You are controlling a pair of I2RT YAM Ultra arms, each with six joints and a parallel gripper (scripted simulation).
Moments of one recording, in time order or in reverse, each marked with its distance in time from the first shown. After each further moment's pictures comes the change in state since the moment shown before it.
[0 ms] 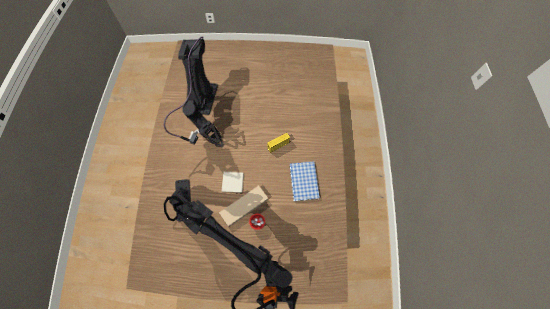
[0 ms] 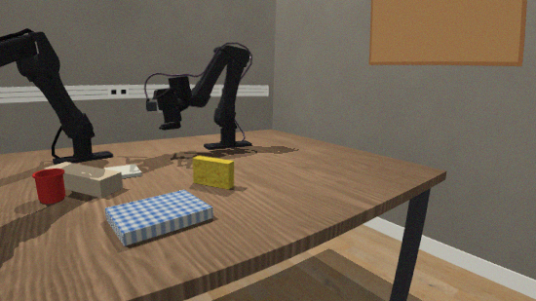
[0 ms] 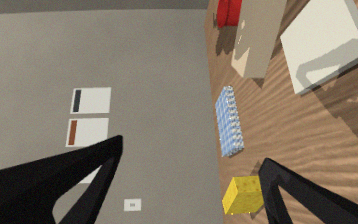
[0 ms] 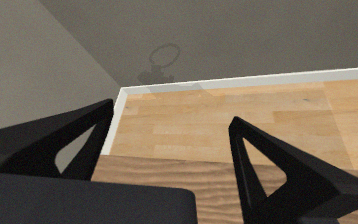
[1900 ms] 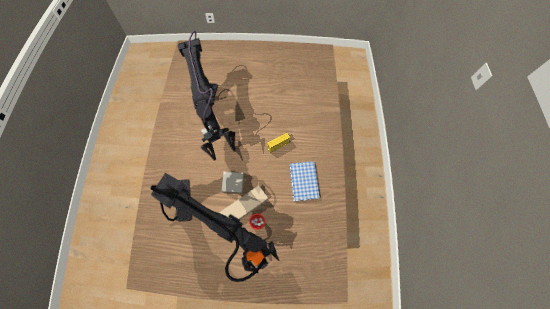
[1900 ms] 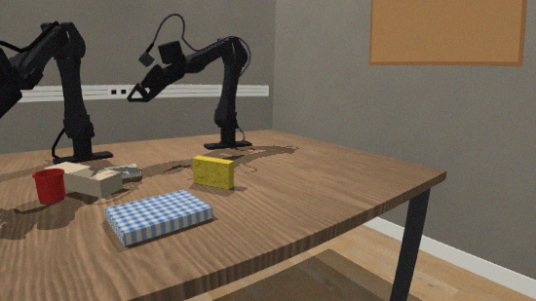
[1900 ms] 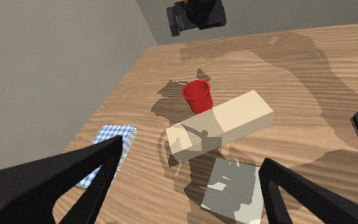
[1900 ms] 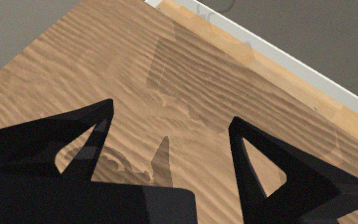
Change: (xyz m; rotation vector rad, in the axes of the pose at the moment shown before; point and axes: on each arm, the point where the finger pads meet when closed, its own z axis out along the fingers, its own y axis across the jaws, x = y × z) left arm -0.018 0.082 0.070 0.386 -0.182 -1.125; right arm 0.101 -0.067 -0.141 -0.314 0.403 -0.472
